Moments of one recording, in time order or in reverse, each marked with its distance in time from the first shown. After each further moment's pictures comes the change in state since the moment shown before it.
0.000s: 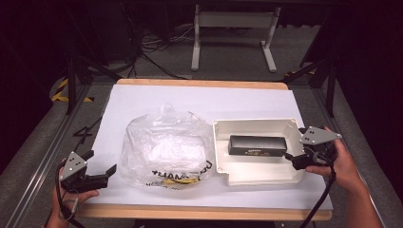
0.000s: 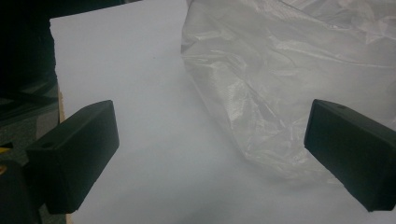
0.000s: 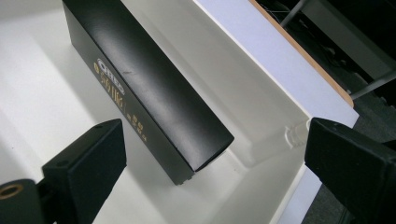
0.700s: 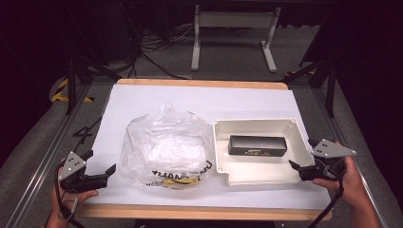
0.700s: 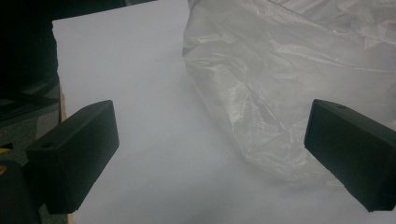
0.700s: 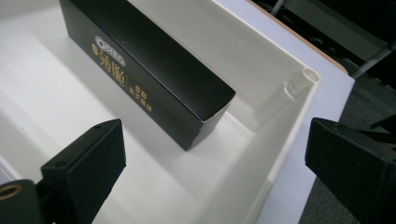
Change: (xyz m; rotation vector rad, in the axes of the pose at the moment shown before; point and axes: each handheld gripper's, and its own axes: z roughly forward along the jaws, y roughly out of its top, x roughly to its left) left arm 0.001 0.001 -0.001 -0.010 0.000 -0.003; right arm 0.012 -0.043 -0.015 -0.059 -0.050 0.132
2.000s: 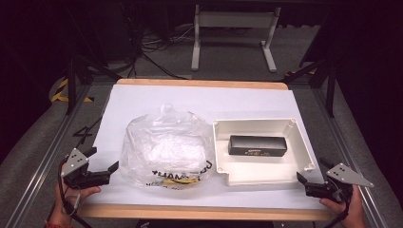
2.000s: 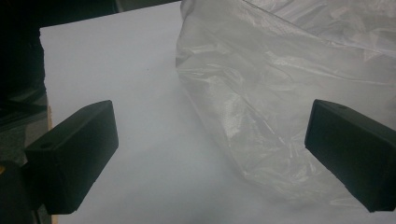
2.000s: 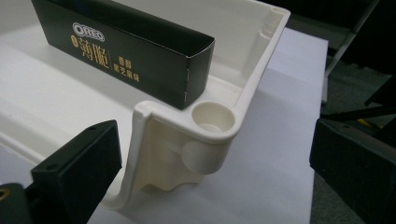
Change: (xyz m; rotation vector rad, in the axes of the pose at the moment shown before) left arm 0.003 0.004 0.010 -0.019 -0.033 0.006; right arm 0.020 -0.076 -0.009 -0.167 -0.105 0.227
